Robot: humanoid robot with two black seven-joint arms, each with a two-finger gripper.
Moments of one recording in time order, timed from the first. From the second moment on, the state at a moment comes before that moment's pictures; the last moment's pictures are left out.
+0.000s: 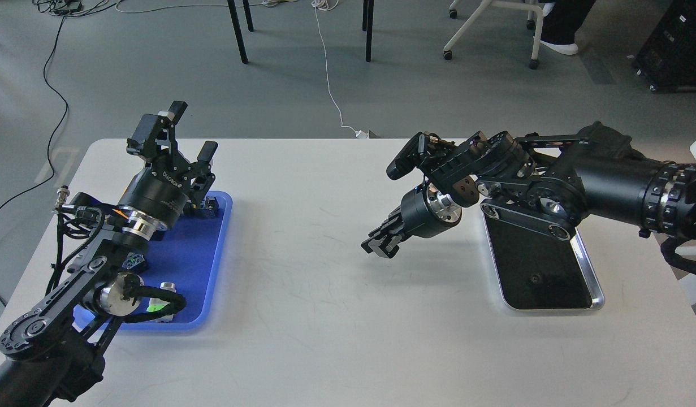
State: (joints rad) left arm -0.26 0.30 -1.16 -1.23 0.73 -0.16 -0.40; right arm 1.35 -0.14 -0.33 0.90 -1.54 0.44 0.49
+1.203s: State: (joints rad) left arm -0.26 0.30 -1.16 -1.23 0.73 -0.17 -0.40; right arm 1.24 0.00 -0.35 0.79 -1.54 0.38 0.49
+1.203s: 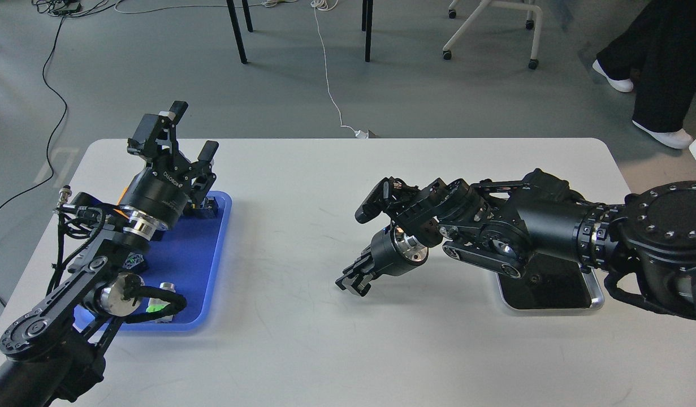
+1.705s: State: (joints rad) left arm -0.26 0.30 -1.16 -1.24 0.73 -0.17 -0.41; right arm 1.28 -0.06 -0.33 0.80 -1.45 0.36 0.49
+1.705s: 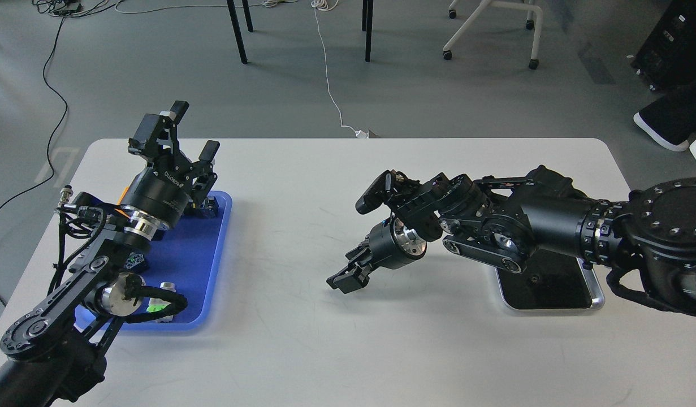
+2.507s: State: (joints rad) left arm -0.27 0.31 -1.12 -1.30 0.91 -0.21 -0.41; right arm 0.84 -0.59 0.25 0.97 -0.41 0.36 0.49
